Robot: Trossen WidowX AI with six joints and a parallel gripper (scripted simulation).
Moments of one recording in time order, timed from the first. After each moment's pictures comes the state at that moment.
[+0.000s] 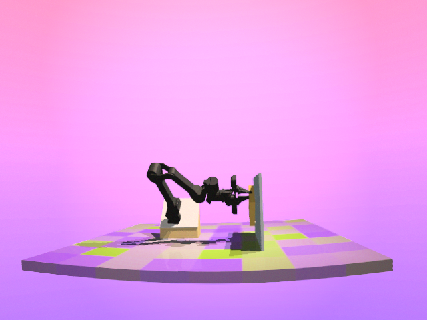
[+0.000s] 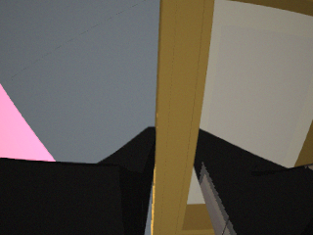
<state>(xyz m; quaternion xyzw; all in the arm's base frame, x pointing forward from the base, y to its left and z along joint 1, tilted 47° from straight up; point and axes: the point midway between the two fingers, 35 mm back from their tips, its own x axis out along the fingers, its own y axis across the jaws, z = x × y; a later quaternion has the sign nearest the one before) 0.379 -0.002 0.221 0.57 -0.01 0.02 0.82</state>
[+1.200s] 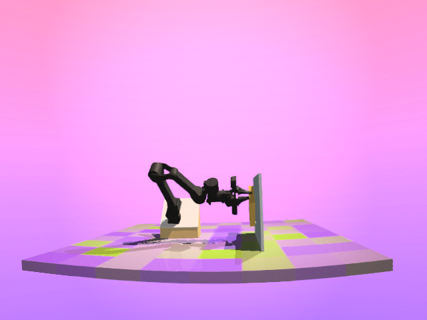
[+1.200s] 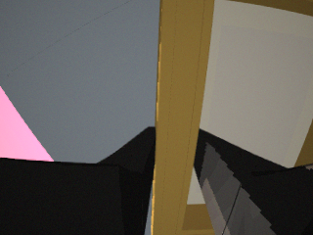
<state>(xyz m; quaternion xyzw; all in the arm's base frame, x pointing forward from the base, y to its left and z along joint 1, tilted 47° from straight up) 0.379 -0.002 0.216 0.57 -0.01 0.03 0.82</state>
